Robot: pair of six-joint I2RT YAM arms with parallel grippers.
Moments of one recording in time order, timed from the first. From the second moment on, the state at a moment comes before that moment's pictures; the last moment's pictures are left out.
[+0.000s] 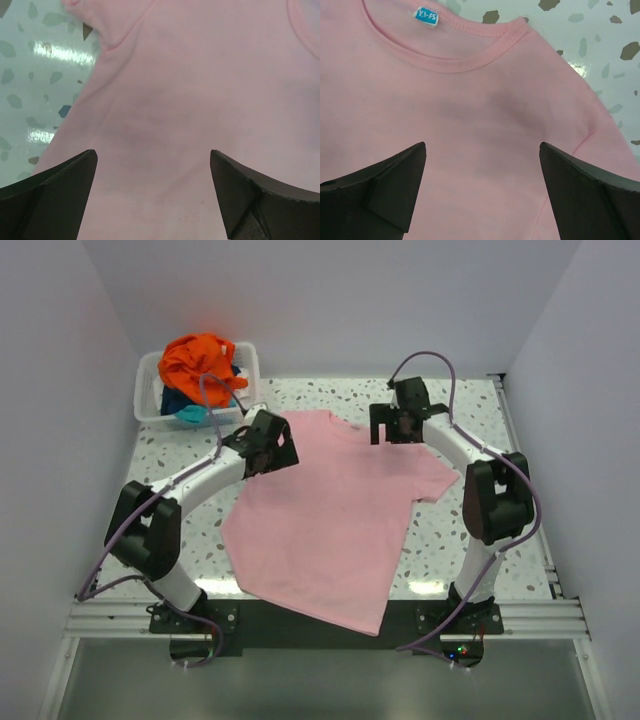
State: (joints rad) left arm -0.49 1.65 1.19 -0.45 -0.31 -0.70; right arm 0.28 1.88 1.46 -0.48 0.04 0.20
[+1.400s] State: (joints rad) left arm -0.58 2.62 2.35 -0.50 -0.07 -0.61; right arm 0.03 1.32 0.64 -0.38 -0.10 0.55
